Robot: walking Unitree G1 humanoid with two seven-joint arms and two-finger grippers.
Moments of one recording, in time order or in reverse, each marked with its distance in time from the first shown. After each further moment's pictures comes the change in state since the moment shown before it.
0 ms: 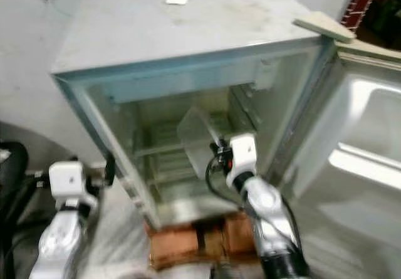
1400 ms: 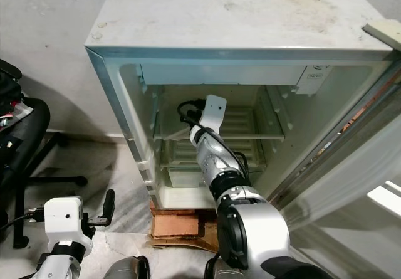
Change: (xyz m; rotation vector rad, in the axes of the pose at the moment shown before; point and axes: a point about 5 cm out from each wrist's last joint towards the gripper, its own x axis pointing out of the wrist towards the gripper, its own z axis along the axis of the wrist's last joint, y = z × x) left arm -0.059 0.012 -0.002 0.054 0.146 0.056; right arm 0.110 0.061 0.054 0.465 0.054 -0.183
